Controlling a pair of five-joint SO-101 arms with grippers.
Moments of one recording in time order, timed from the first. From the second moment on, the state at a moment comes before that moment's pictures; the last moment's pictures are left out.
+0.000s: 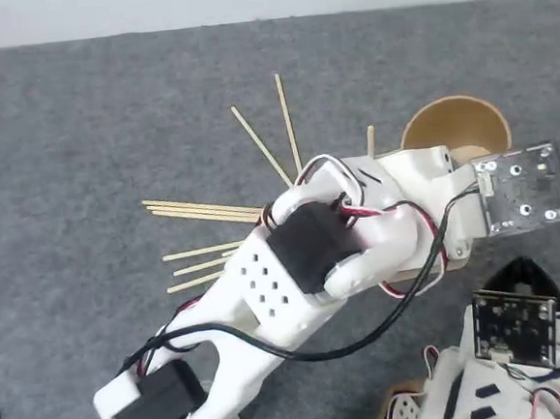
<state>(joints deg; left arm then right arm) 54.5 -4.2 -25.1 82.2 -19.4 24.0 -103.7 37.8 93.0 23.3</state>
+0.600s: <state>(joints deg) 27.7 -13.0 -48.2 86.9 -14.6 24.2 -97.2 36.9 80.7 21.9</state>
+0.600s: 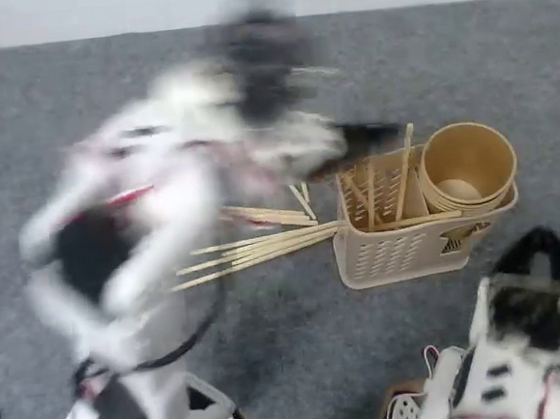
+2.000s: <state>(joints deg) -13.7 -15.3 21.8 72.5 -16.4 13.2 -20.5 -4.3 84.1 18.4</state>
